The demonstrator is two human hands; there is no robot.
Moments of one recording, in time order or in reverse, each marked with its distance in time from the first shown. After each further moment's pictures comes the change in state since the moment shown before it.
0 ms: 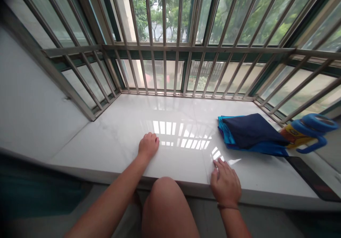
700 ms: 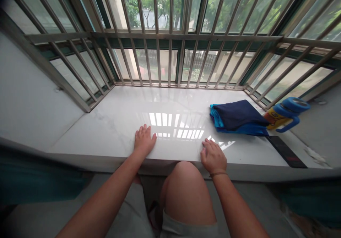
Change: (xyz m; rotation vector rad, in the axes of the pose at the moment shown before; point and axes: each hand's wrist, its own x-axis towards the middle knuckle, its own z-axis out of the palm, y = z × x) left_hand -0.051 0.006 0.005 -0.048 -0.069 -0.089; right_hand 0.018 0.008 -0.005 0.037 -0.105 -0.197
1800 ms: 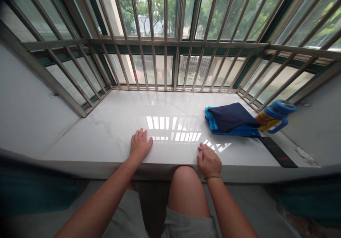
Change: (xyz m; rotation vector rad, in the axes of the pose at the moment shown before) left_hand -0.002 0.003 -0.001 0.104 0.042 0.007; right_hand -0.011 0.010 0.018 0.067 0.221 -0.076
